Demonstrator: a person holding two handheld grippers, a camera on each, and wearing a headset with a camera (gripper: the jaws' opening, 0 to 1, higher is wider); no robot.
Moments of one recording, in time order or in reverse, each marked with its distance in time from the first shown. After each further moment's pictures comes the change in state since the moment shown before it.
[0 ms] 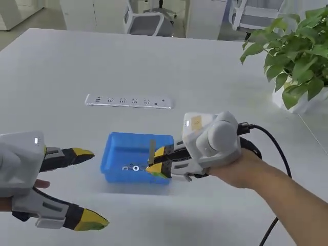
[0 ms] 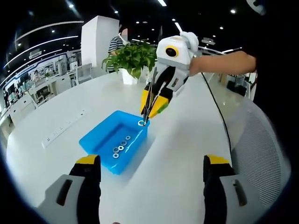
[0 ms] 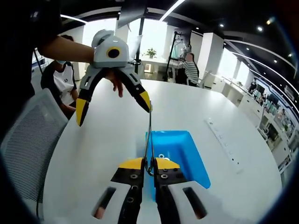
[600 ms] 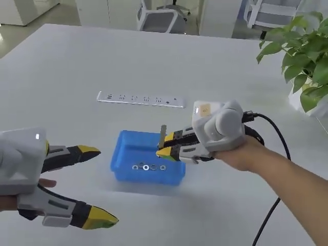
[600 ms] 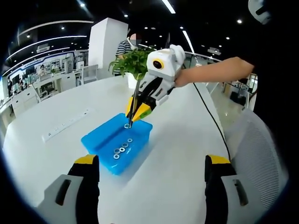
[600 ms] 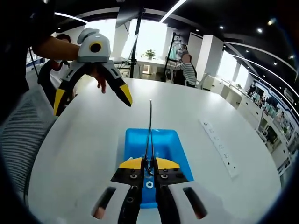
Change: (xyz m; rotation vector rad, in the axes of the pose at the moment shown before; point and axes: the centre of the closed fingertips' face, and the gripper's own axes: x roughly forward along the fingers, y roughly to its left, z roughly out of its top) left arm -0.003 0.003 0.003 -0.074 -0.064 0.022; right arm 0.022 -0.041 -0.014 -0.016 -0.018 -0.013
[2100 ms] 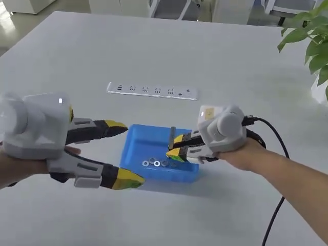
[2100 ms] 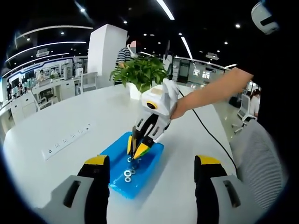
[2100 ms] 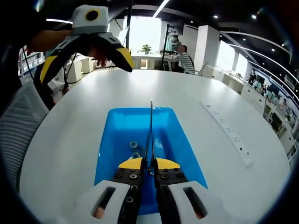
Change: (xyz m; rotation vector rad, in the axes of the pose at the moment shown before) left arm 0.025 0.038 0.046 0.020 -0.068 -0.013; right arm 0.039 -0.014 -0.044 0.082 0.035 0.031
